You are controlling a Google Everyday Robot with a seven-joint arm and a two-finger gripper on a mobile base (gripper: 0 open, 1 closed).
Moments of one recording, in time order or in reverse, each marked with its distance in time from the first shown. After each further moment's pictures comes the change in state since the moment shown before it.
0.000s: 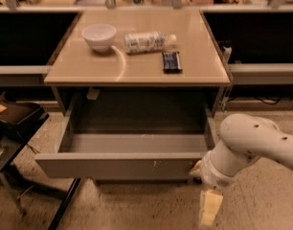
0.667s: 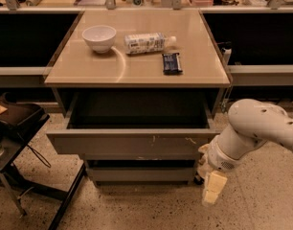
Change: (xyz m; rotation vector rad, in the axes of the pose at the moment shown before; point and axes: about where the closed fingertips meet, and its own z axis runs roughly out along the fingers) arm 0.014 -0.048 -0.026 0.063 -0.001 0.080
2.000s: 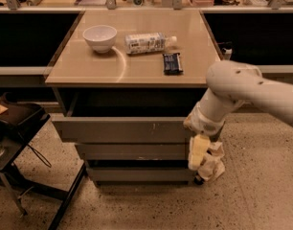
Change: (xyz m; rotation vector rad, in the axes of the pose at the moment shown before) arm -0.065 -0.069 -0.040 0.042 0.038 -0.103
